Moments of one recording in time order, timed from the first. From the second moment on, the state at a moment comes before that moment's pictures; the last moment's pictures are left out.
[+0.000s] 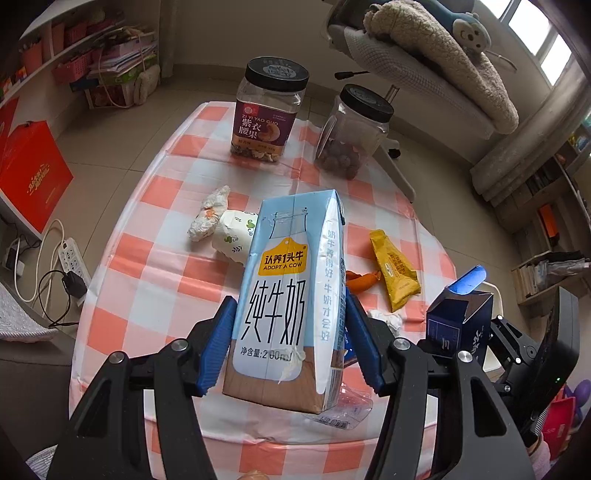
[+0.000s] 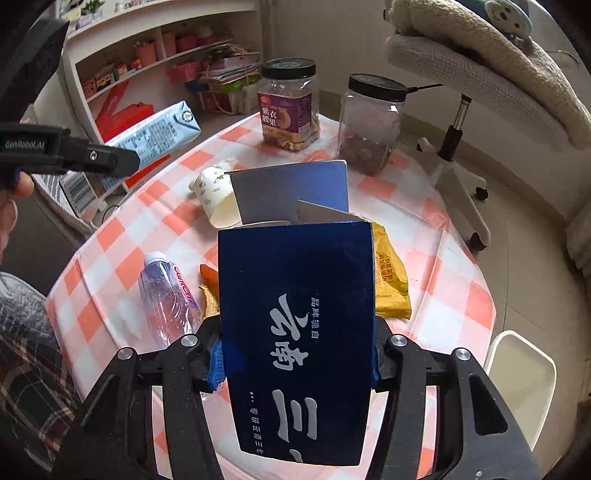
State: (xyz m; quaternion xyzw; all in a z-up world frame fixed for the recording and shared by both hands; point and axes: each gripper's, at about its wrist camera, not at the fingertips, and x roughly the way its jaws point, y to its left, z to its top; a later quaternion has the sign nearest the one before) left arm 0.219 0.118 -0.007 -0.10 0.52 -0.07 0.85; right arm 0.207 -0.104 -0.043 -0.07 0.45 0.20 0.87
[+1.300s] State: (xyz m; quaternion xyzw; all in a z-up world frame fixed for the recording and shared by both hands) left arm 0.224 -0.028 -0.022 -0.06 0.49 -0.16 0.85; right arm 0.174 -0.347 -0.015 0.12 0.37 -0.10 0.91
